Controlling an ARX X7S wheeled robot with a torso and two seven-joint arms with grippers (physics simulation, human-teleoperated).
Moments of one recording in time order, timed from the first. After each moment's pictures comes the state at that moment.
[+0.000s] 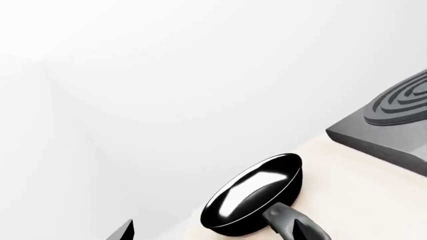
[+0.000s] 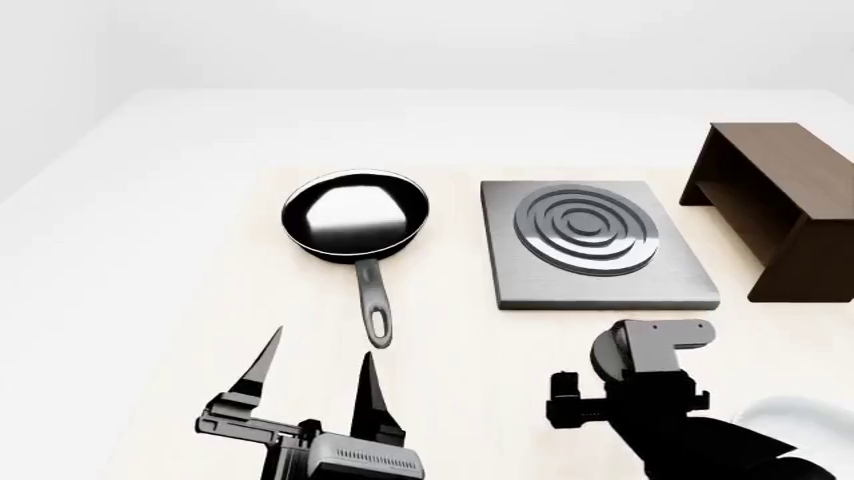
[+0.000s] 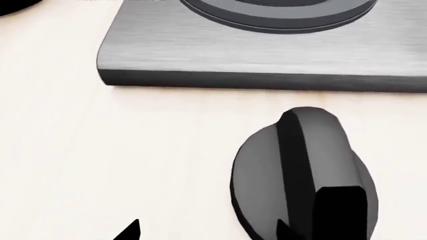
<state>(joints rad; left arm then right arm) 0.00 -0.31 0.55 0.29 0.41 -0.19 -0.50 0.43 0.59 -0.37 0.01 0.91 0.78 0.37</state>
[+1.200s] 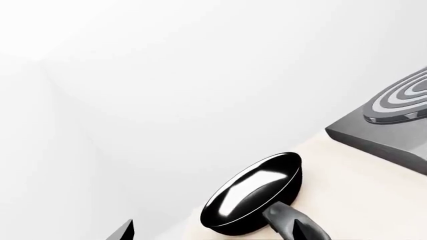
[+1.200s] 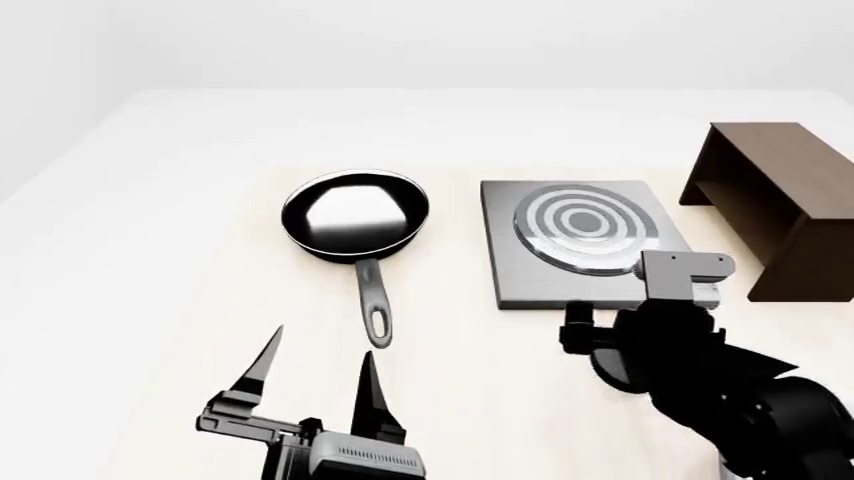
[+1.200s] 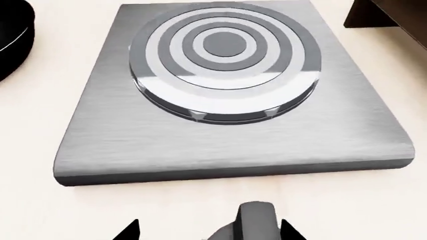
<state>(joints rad) -0.01 -0.31 0.56 0.30 0.40 -0.22 -0.51 0.68 0.53 -0.37 0.20 0.87 0.82 0.38</state>
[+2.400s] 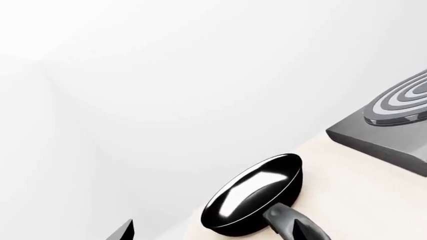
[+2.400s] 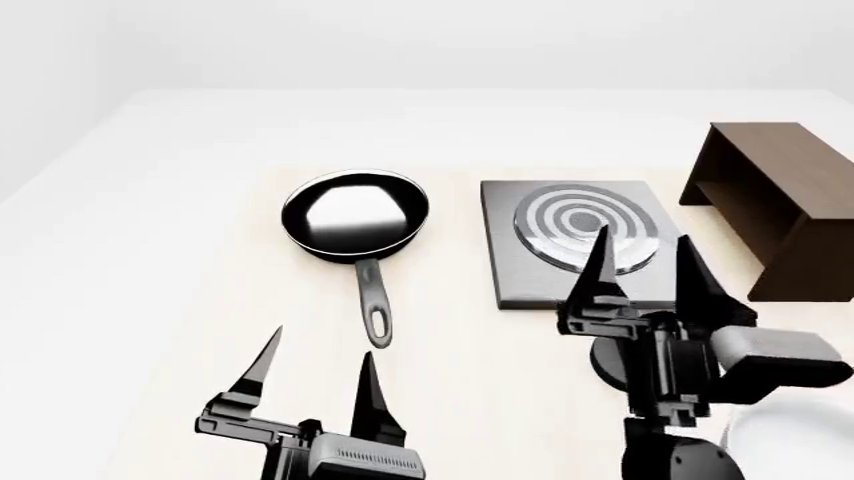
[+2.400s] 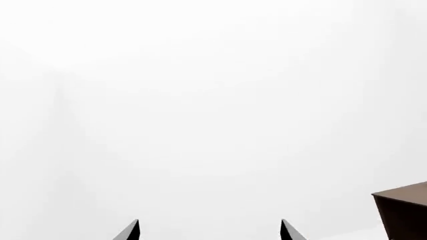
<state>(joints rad) -0.01 -0.32 0.57 0.31 0.39 -0.22 -0.52 0.23 0.27 -0.18 0.01 0.47 -0.42 0.12</state>
